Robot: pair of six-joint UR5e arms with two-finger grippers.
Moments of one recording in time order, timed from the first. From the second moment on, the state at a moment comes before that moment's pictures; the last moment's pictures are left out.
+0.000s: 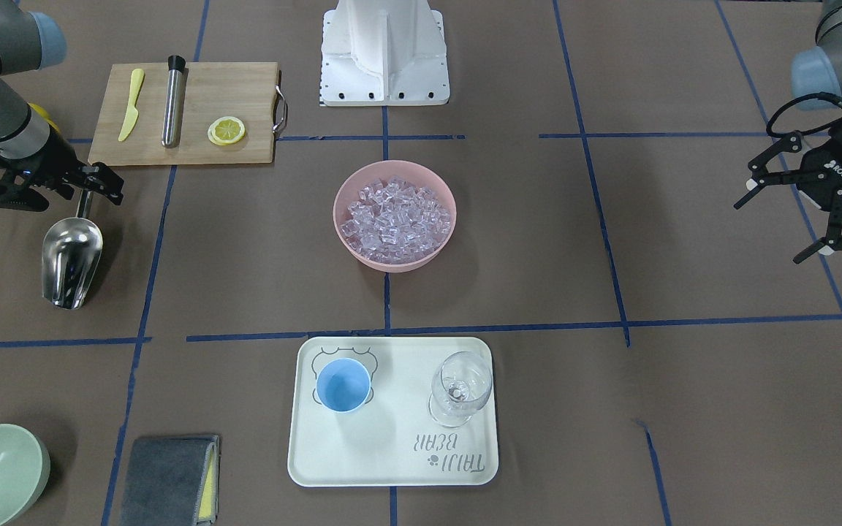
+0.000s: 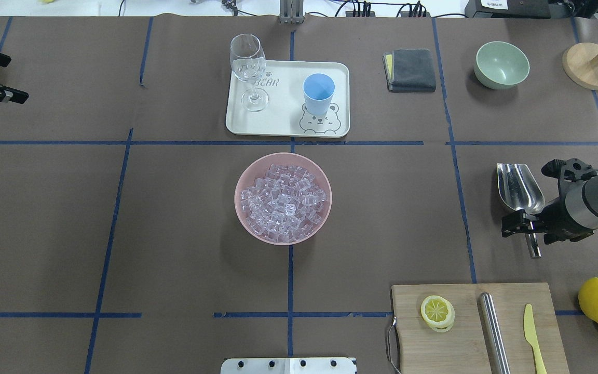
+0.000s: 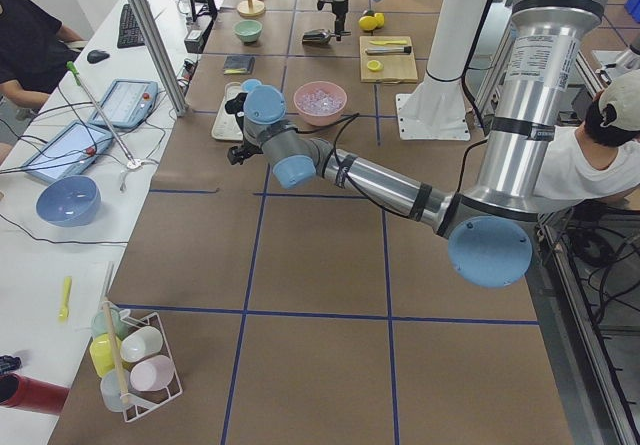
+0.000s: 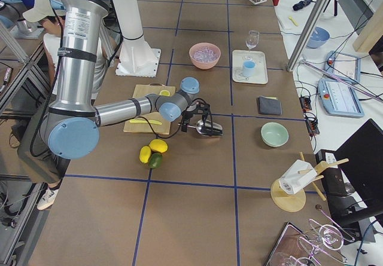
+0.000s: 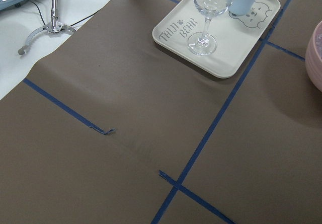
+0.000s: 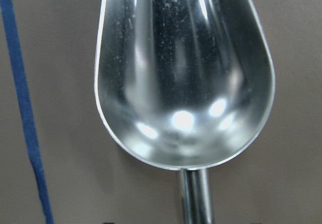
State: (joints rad) left arm -1.26 -1.75 -1.74 -2.24 -2.46 0.03; right arm 0.75 -1.73 1.86 -1.08 2.13 1.16
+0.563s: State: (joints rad) left arm -1.26 -1.75 -1.75 -2.24 -2.46 0.03; right arm 0.75 -1.73 1.86 -1.08 2.13 1.15
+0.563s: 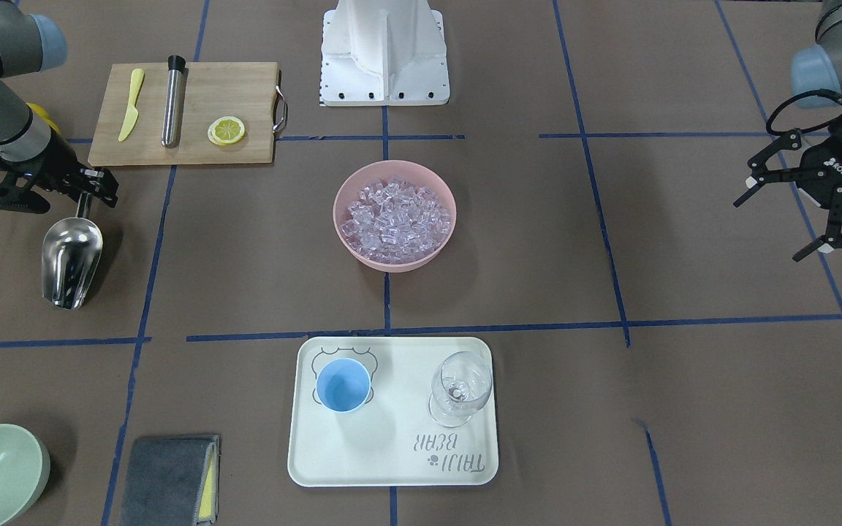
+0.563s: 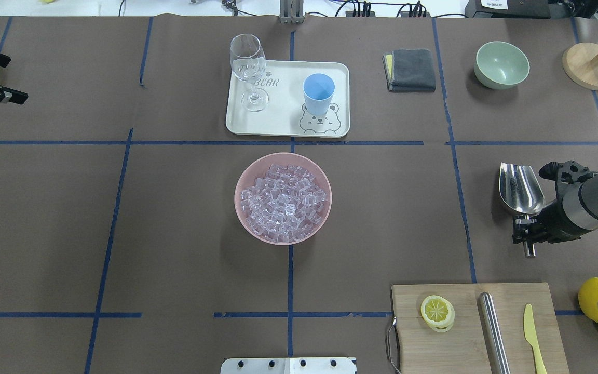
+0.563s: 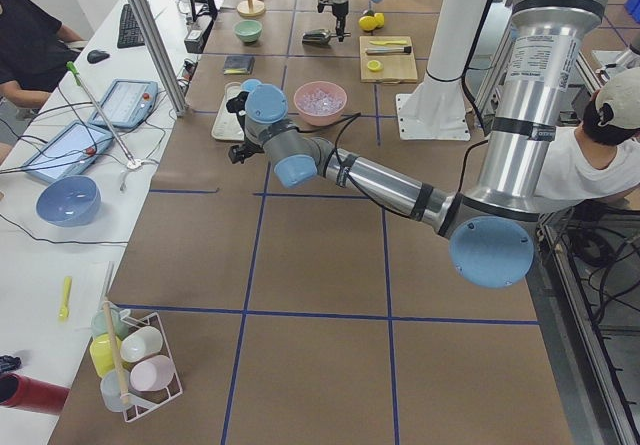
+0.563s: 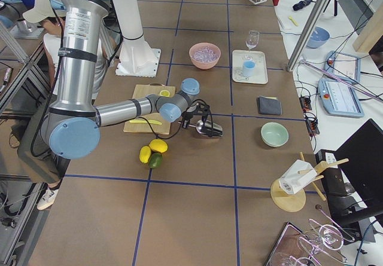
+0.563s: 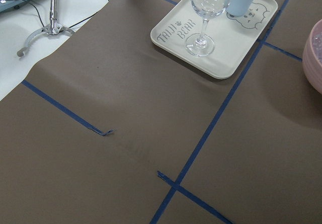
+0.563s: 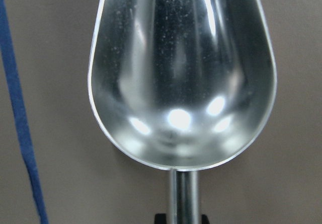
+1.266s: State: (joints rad) left arm -1.20 -1.75 -1.75 -2.24 -2.46 0.03; right arm 0.86 -1.75 2.00 -1.08 2.14 1.14
